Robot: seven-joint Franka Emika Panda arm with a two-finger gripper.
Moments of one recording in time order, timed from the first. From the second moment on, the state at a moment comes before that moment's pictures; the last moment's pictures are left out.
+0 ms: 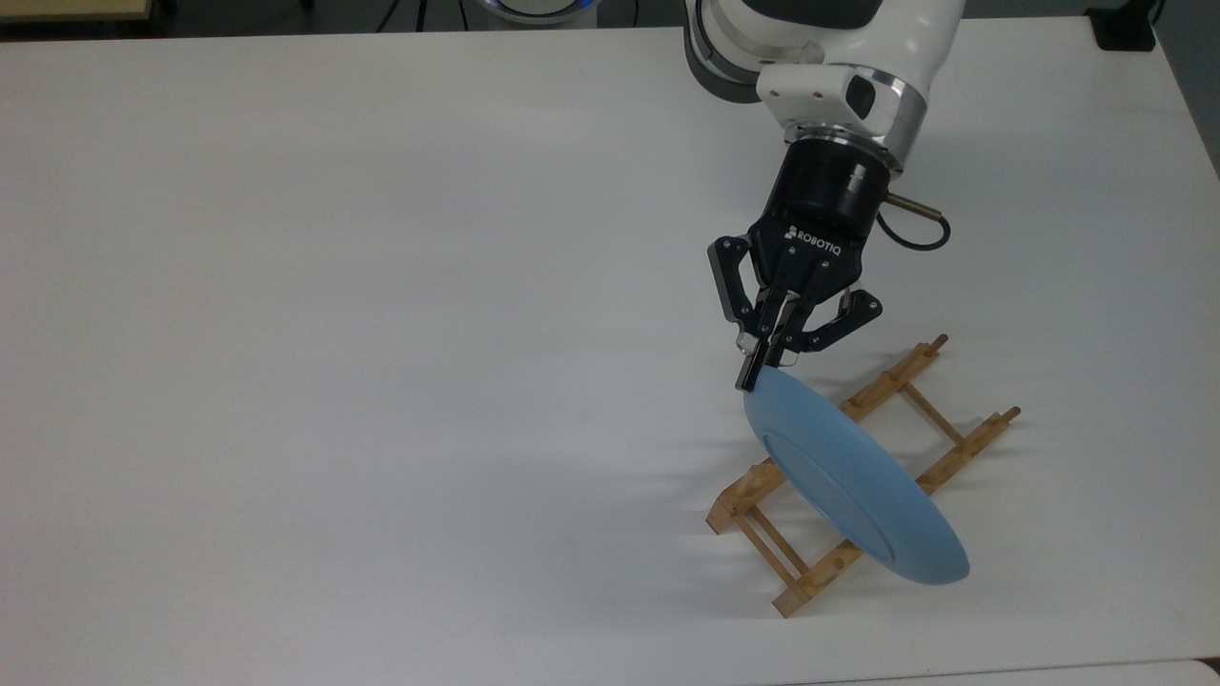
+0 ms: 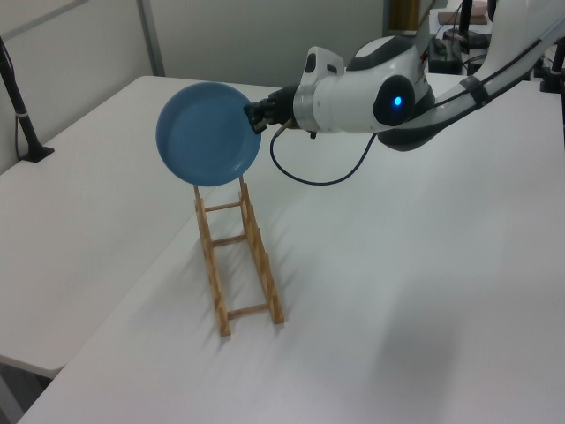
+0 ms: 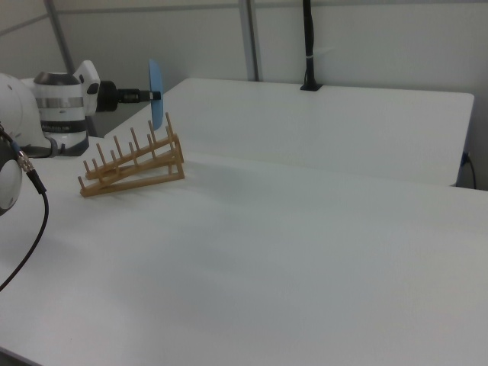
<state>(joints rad) 0.07 0.51 0.44 -1.47 -1.69 2.29 1.56</state>
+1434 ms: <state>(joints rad) 0.07 0.50 0.44 -1.44 -1.55 2.26 1.58</state>
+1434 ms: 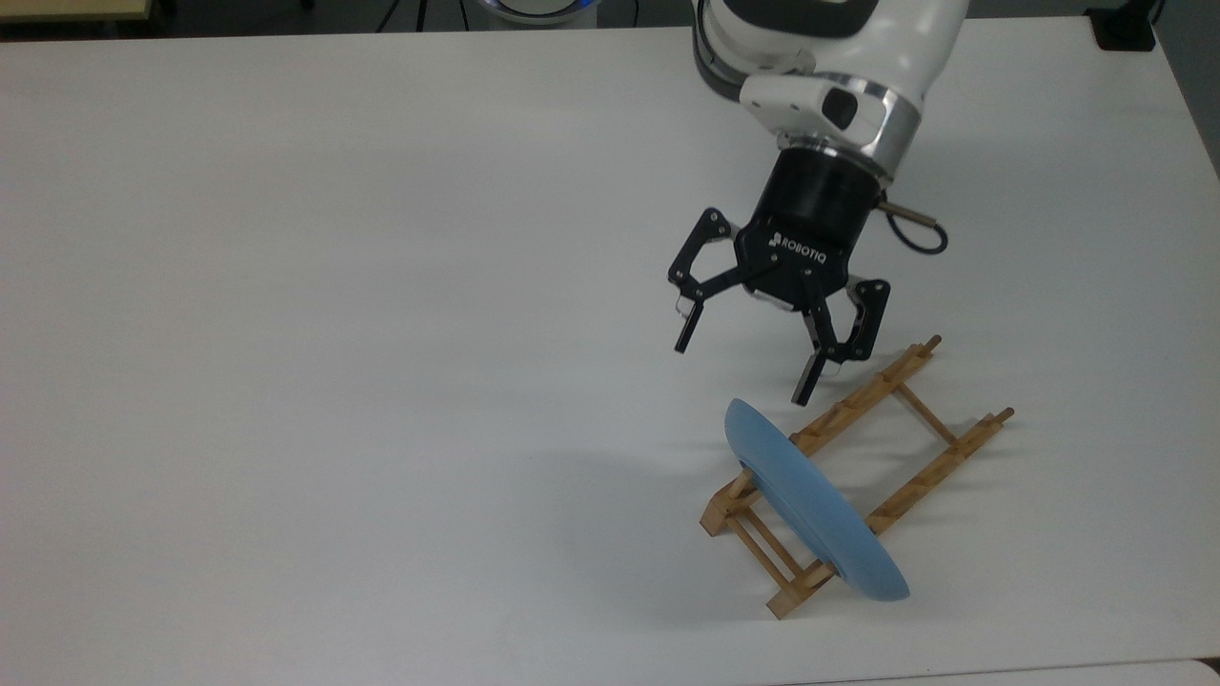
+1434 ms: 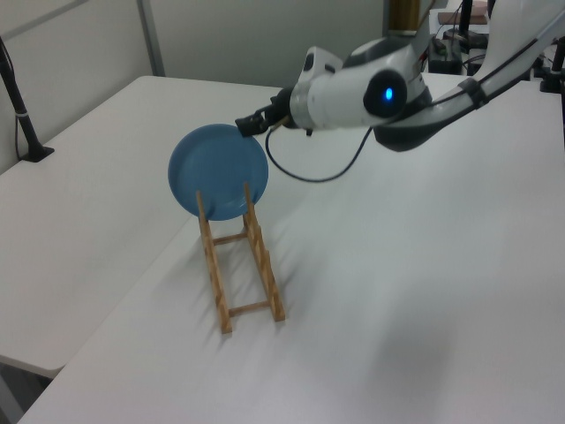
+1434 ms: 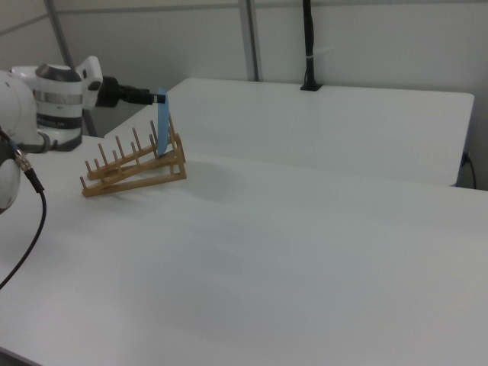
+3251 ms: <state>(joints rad) -0.08 -0.01 0.25 -1.60 0.01 1.66 0.21</state>
